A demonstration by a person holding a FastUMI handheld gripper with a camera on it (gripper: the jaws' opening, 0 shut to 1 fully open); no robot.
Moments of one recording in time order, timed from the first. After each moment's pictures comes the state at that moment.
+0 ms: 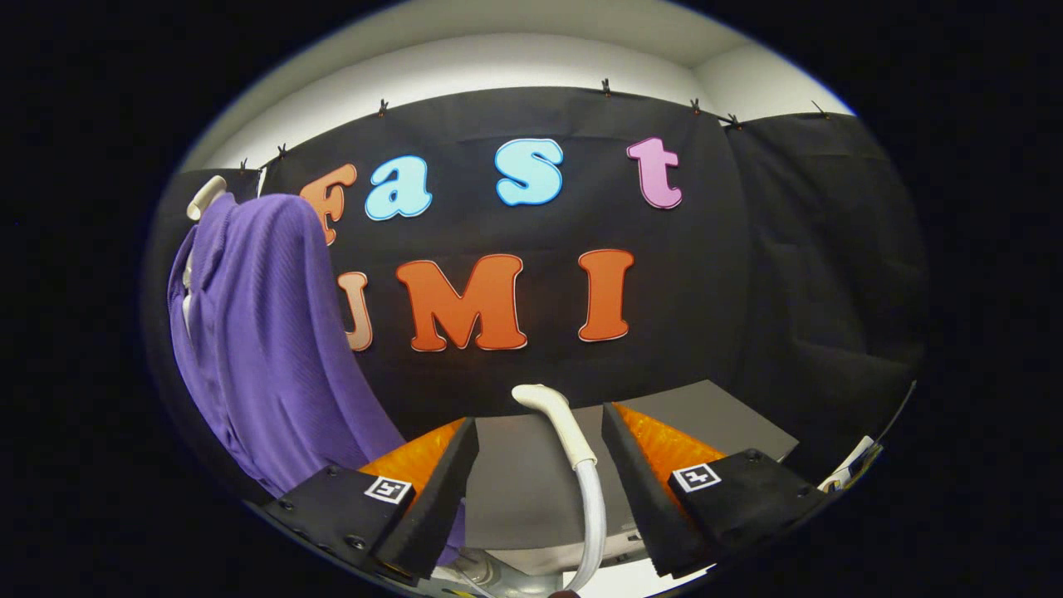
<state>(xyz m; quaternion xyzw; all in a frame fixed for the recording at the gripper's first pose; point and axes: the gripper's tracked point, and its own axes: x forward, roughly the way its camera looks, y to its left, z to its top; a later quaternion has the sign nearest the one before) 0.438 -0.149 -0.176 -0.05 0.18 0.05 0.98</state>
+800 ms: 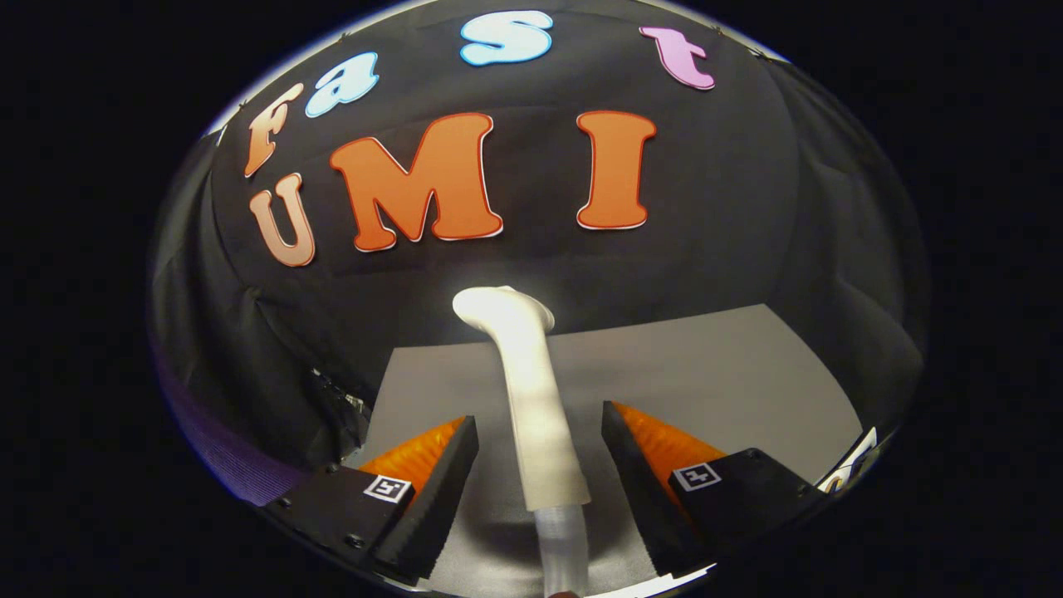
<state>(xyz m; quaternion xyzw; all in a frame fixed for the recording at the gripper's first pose) 0.586 -0.198 -0.373 -0.05 0.37 0.04 0.93</state>
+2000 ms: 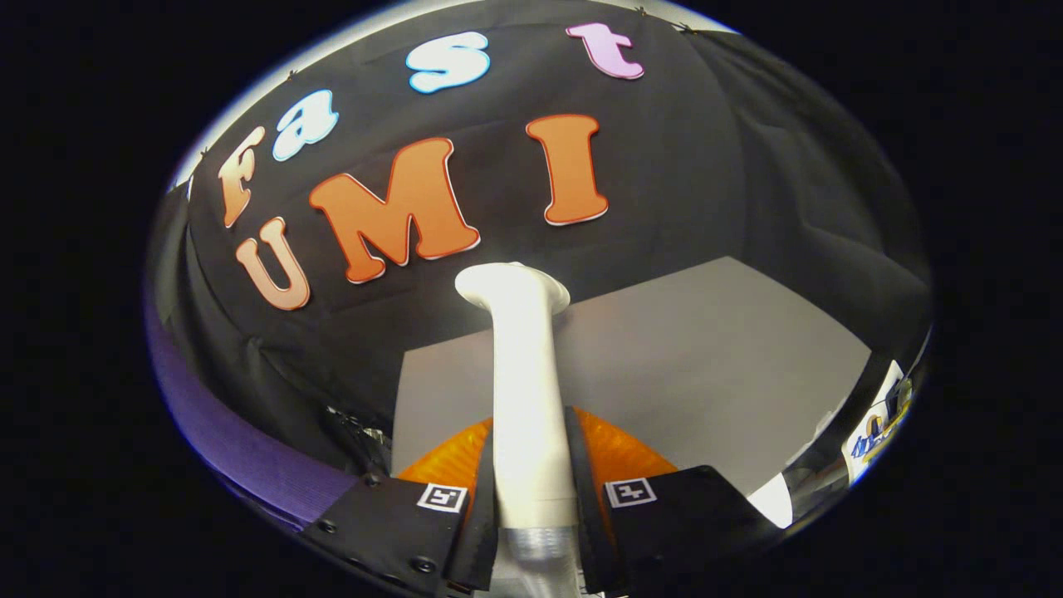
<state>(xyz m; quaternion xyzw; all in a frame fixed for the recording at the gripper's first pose) 0.503 -0.195 -0.317 0.04 0.30 -0.01 0.95</state>
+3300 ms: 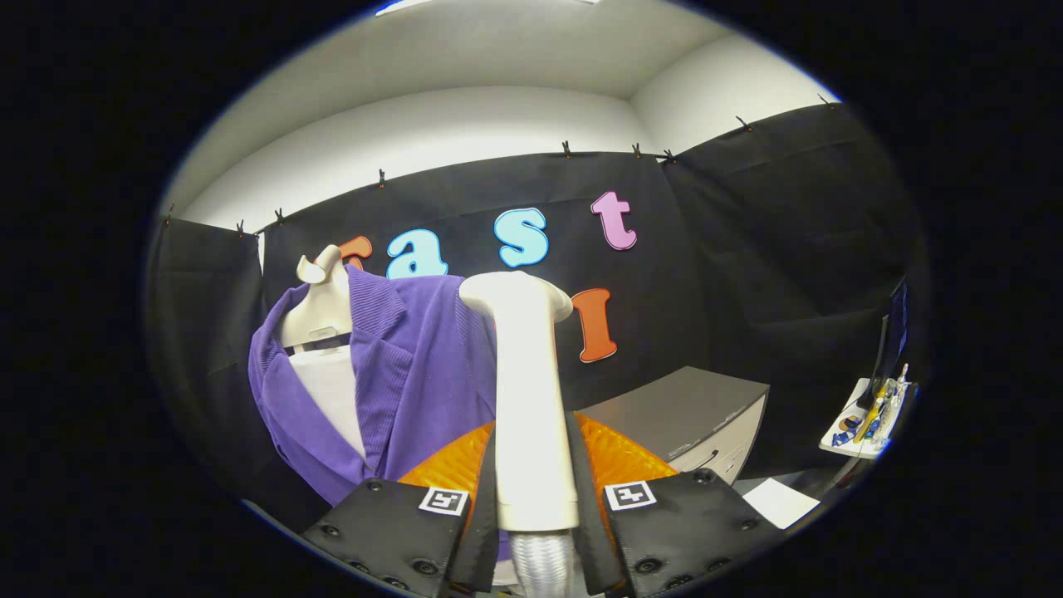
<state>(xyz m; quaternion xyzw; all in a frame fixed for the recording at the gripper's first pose) 0.126 0.009 -0.079 0.05 0.06 -0.02 1.00</state>
